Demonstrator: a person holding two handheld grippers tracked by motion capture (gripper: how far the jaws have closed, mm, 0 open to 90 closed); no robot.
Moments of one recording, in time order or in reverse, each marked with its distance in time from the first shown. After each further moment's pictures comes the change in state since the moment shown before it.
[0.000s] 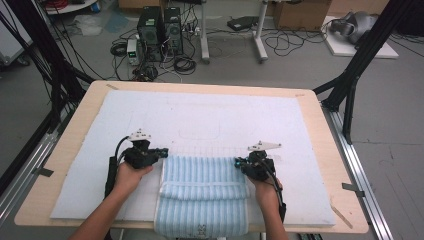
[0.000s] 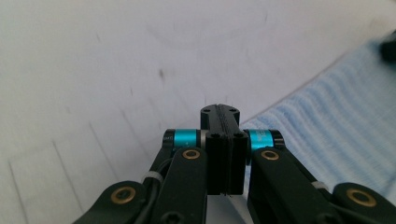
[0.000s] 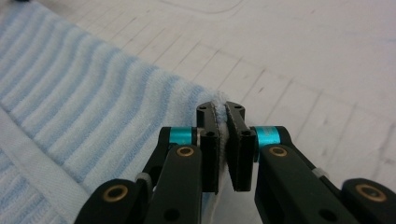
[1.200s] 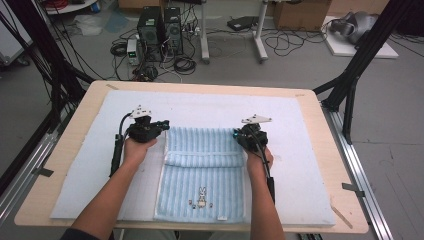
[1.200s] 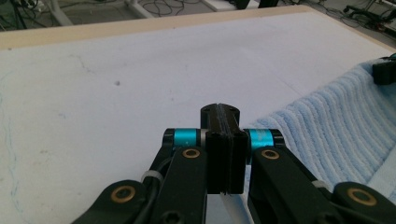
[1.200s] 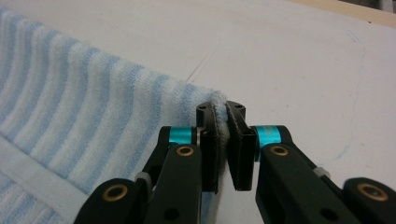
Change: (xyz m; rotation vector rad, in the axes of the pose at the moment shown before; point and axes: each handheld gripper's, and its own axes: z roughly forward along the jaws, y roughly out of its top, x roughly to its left) left arm 0.037 0.036 0.029 -0.153 0.097 0.015; right arm -0.024 0.060 0.040 -0.099 -0.165 -0.041
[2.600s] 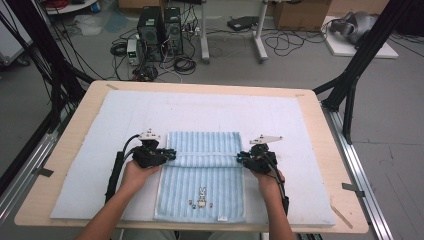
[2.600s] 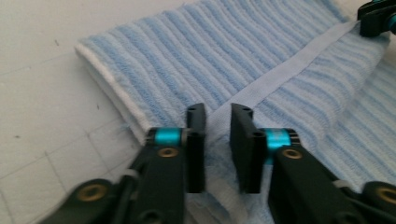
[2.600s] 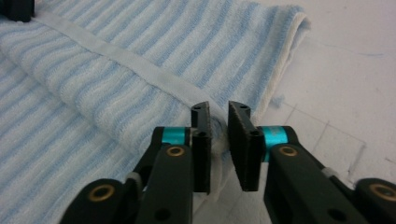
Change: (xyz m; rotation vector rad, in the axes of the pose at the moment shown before) left arm -0.045 -0.043 -0.022 0.233 -0.130 0.051; right arm 0.002 -0.050 -0.040 0.108 0.178 0.013
